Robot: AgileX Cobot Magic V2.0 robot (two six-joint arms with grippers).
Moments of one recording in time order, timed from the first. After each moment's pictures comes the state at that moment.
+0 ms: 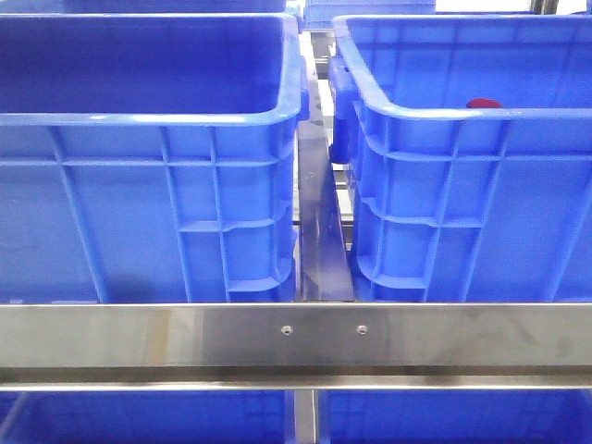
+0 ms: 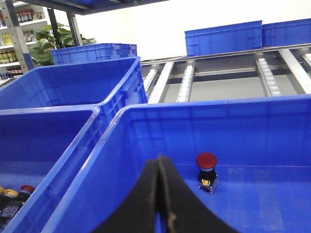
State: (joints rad) left arm -0.07 1.35 -1.17 -0.05 0.73 -0.08; right arm 0.18 0.51 -0.46 1.29 0.00 -1.12
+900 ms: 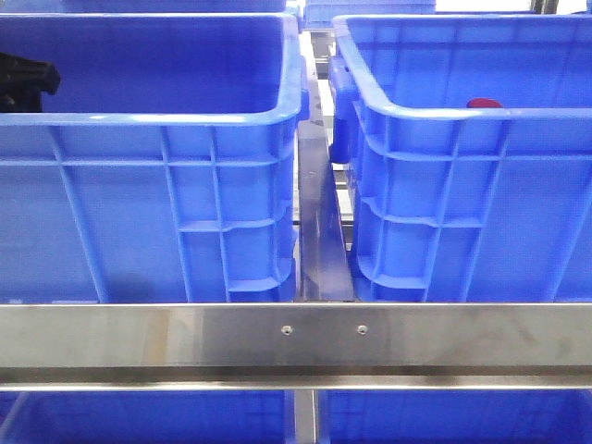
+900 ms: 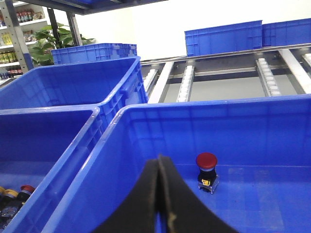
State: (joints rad) left arm -0.07 1.73 -1.26 0.00 0.56 -0.09; right arm 0.18 0.51 -0.46 1.29 0.00 -1.12
